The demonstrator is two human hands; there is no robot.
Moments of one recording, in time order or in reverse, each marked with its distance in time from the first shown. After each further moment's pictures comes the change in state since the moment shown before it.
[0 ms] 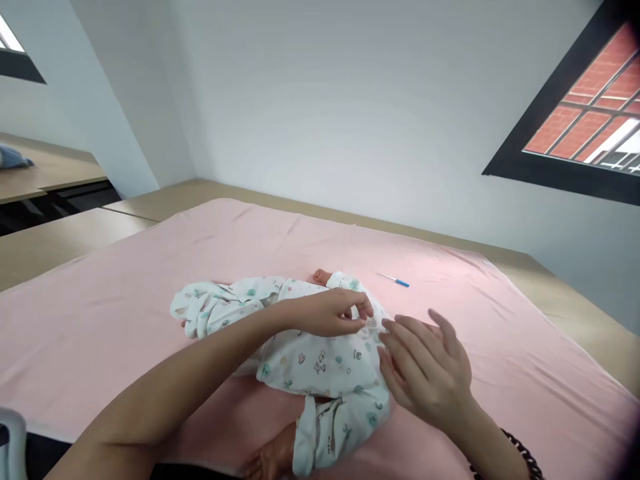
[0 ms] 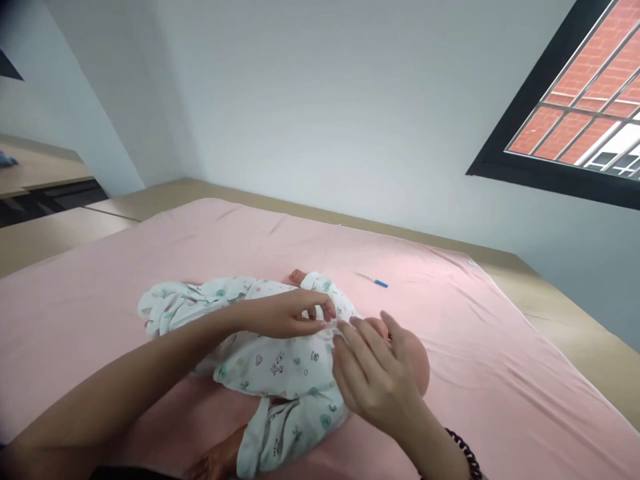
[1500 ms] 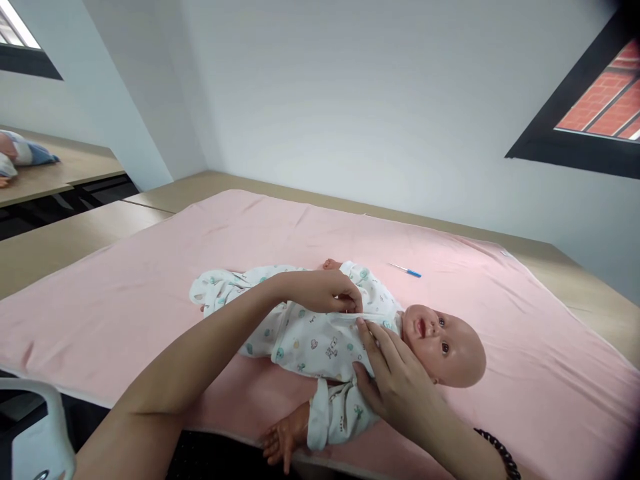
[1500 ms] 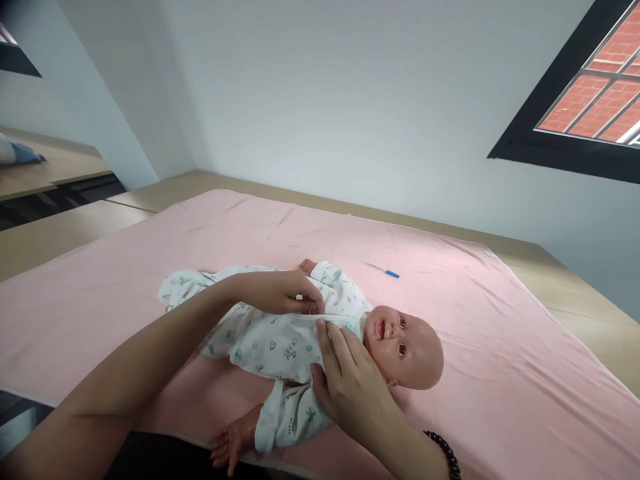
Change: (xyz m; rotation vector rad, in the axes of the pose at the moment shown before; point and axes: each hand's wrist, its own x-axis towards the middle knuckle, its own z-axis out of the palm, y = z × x) left_hand -0.014 -0.003 -0.029 0.104 -0.155 0.049; right_hand -0.016 -0.047 0.028 0.115 -0.240 0.053
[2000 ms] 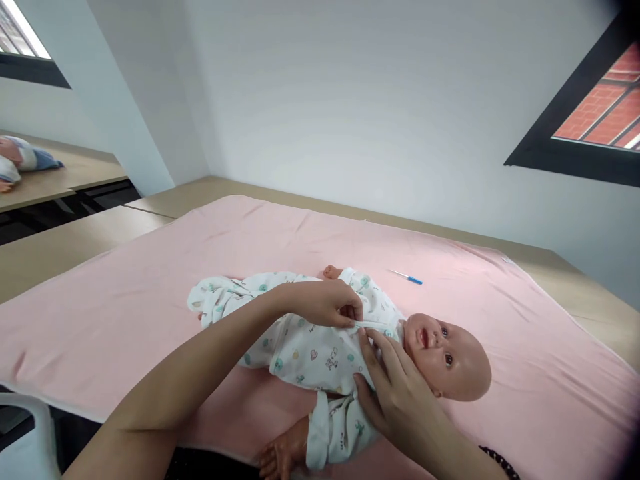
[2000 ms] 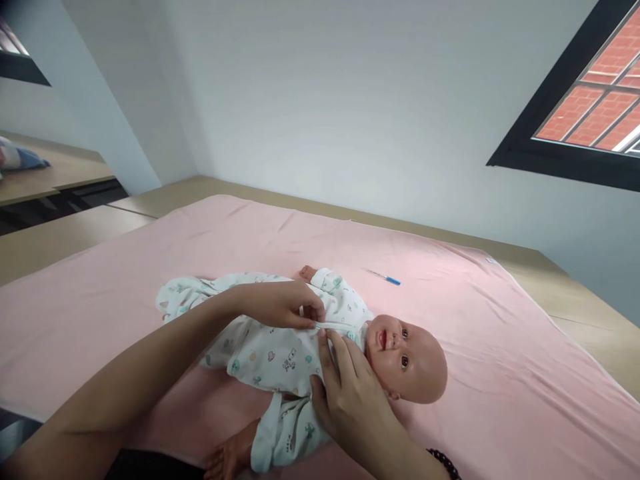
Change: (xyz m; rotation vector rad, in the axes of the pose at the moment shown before) left_hand 0.004 -0.003 0.005 -0.005 -0.048 -0.088; right_hand -0.004 -0.001 0.007 -0.008 -0.020 0.021
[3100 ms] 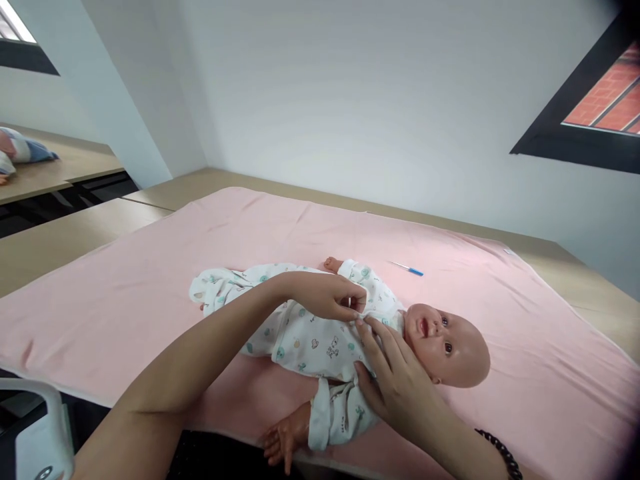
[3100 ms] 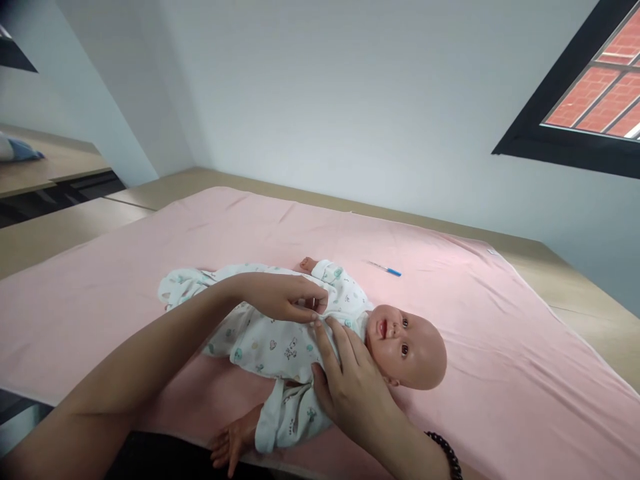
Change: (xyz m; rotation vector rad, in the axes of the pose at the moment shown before) left_hand -0.002 0.010 -0.005 0.007 -0.078 0.000; right_hand -0.001 -0.001 -0.004 0.067 -0.017 0.037
